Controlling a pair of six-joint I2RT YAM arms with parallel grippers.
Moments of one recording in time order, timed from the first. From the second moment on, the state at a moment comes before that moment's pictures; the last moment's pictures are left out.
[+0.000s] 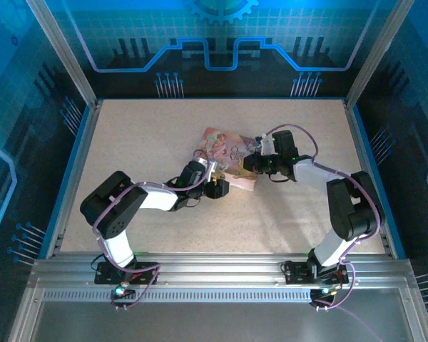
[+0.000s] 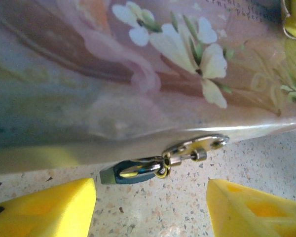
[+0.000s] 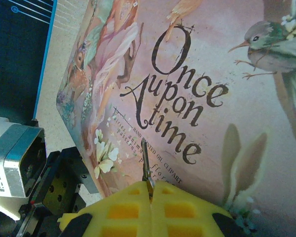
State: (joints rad) left arm -0.62 1.78 0.70 0.45 0.21 -0.50; right arm 0.29 1.66 0.92 -0.07 -0.63 0.48
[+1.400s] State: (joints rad) left arm -0.63 1.85 0.75 0.49 0.19 -0.53; right arm 0.29 1.66 0.92 -0.07 -0.62 0.48
